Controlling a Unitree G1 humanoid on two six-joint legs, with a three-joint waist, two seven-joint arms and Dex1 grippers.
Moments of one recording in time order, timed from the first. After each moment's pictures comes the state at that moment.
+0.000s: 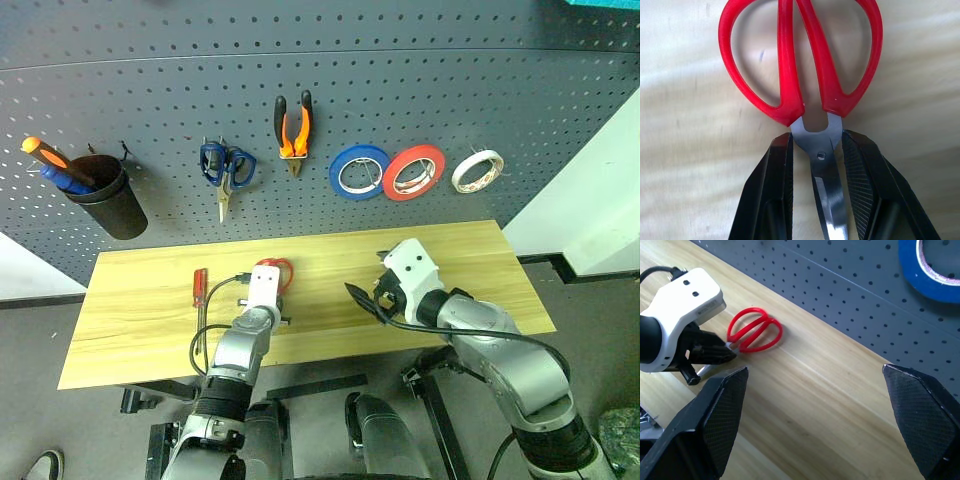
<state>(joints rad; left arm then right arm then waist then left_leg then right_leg) -0.28 0.01 -0.07 0.17 0.02 0.66 0.04 -0.19 -0.46 0.20 -0.61 0.21 0.84 0.37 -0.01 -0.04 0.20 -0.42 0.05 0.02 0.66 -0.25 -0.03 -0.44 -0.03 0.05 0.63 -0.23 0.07</state>
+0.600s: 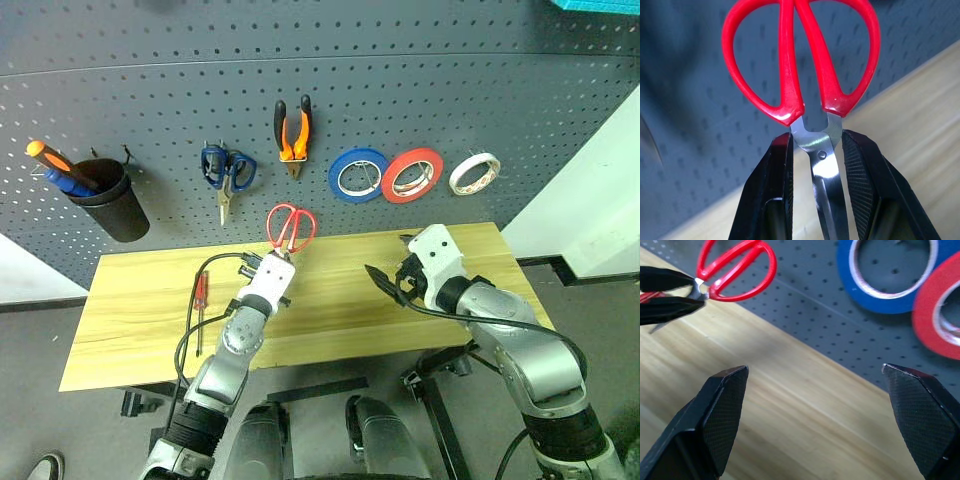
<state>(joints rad) -0.15 0.22 -0.26 0.08 0.26 -0.04 0.03 -0.20 -0.49 0.09 -0.50 0.18 0.72 0.40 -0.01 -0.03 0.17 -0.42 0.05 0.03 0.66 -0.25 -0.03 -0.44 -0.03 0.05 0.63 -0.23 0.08</state>
